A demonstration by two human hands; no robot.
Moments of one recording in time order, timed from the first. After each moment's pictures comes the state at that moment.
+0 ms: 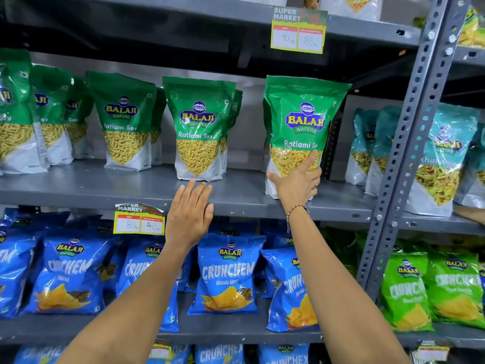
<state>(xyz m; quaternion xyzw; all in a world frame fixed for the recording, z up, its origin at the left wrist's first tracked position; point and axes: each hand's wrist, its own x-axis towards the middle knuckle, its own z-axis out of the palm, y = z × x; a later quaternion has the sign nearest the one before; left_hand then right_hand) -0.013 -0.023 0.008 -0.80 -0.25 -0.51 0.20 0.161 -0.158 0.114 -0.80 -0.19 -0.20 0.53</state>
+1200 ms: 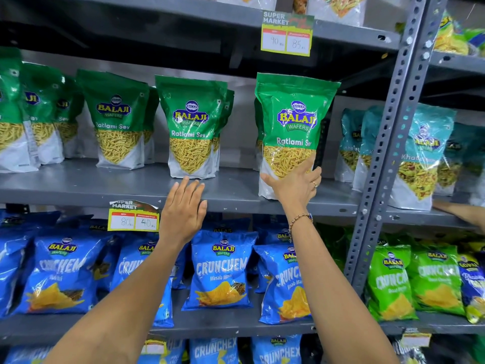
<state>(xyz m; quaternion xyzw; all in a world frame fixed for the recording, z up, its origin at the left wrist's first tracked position) -0.016 -0.025 0.009 -0.81 -0.24 -0.50 0.19 0.139 -0.195 0.109 -0.80 -0.22 -0.21 0.52</state>
